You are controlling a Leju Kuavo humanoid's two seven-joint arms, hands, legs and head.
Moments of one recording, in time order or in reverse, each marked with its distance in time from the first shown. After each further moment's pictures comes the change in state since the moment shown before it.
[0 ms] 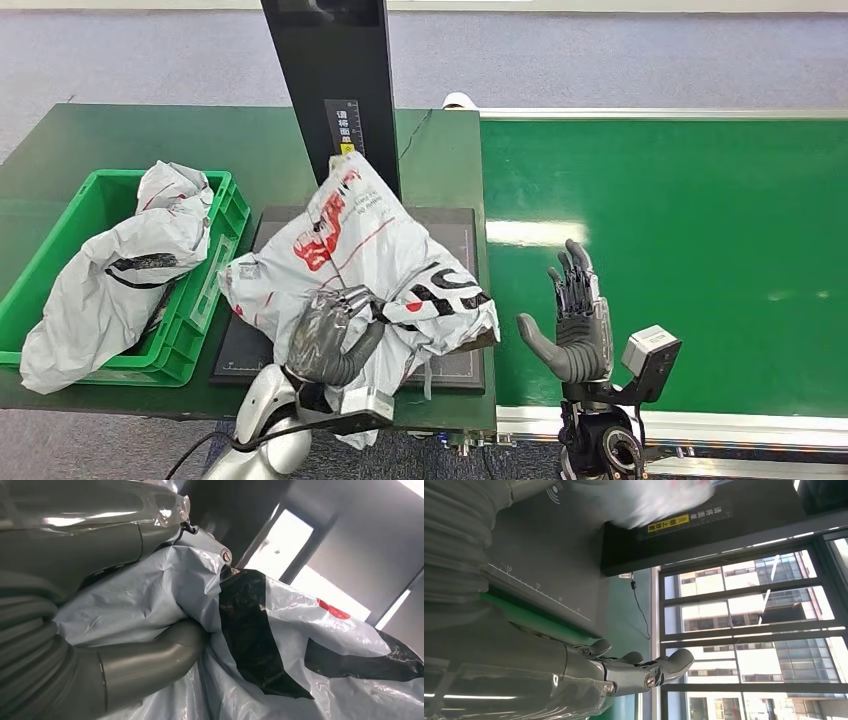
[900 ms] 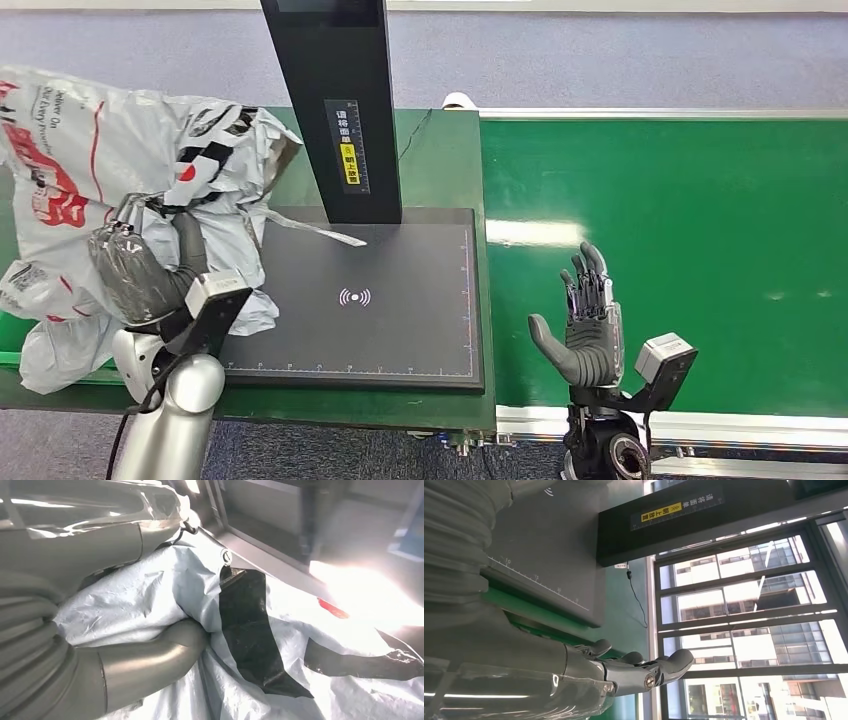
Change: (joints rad) left arm -0.063 -0.022 0.437 -0.267 -0.117 0.250 0.221; right arm 0.033 -0.001 -0.007 -0.045 -0.018 -0.039 0.001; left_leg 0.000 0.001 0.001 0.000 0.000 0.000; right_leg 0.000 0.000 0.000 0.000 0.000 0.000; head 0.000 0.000
